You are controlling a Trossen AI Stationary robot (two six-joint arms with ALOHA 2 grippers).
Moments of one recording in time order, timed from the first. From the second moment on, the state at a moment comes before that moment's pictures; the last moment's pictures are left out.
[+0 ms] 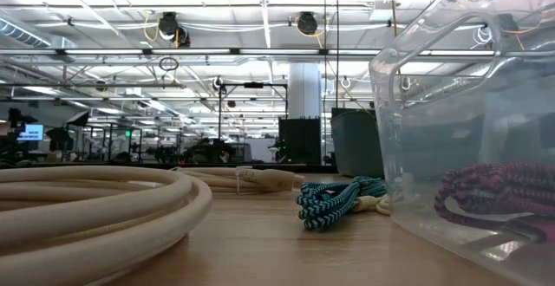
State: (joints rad) left arm -0.21 1.66 1.61 -0.06 -0.28 -0.60; right arm 0.23 1.09 1.19 -0.18 0.10 0.45
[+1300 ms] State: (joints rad) left arm -0.28 1.53 1.61 -0.26 -0.46 -0.56; right arm 0.23 1.06 1.19 -0.22 0.05 0.44
